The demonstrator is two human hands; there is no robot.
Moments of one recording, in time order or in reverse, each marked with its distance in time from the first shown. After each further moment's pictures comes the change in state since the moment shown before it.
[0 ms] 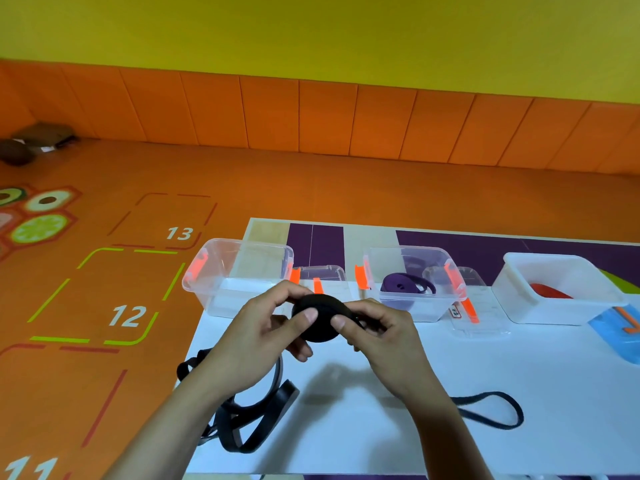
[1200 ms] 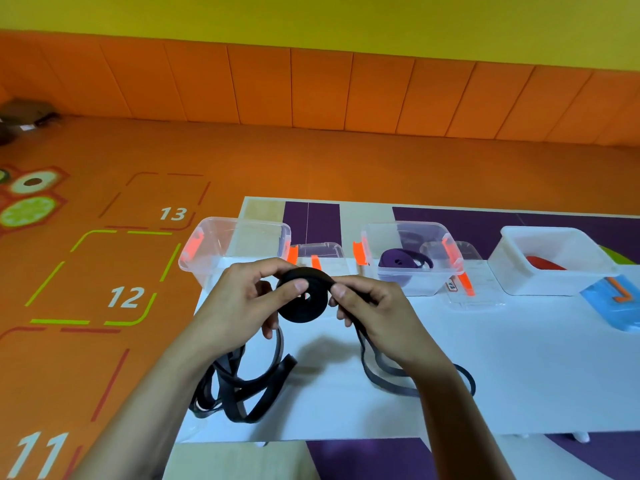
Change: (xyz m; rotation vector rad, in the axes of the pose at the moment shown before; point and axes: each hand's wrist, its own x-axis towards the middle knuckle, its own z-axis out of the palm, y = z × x) left_hand 0.005 0.008 -0.020 0.181 0.008 0.020; right_hand 0.007 0.000 0.003 0.002 -0.141 0.021
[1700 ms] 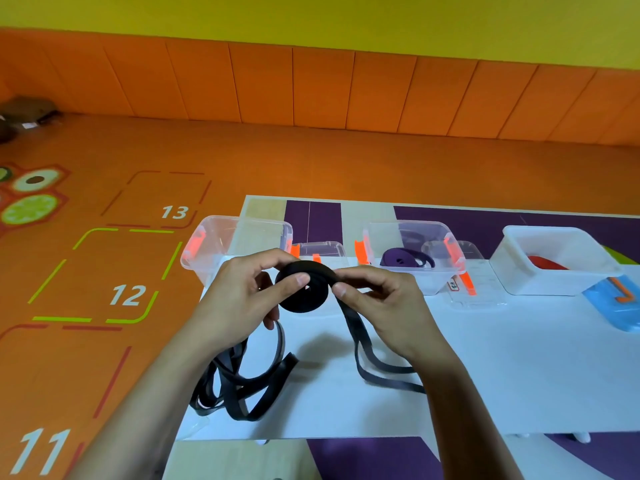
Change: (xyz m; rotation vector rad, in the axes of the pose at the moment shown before) left_hand 0.000 0.001 -0.005 0.036 0.046 0.045; right_hand -0.001 -0.007 -0.005 -0.035 0.084 -0.075
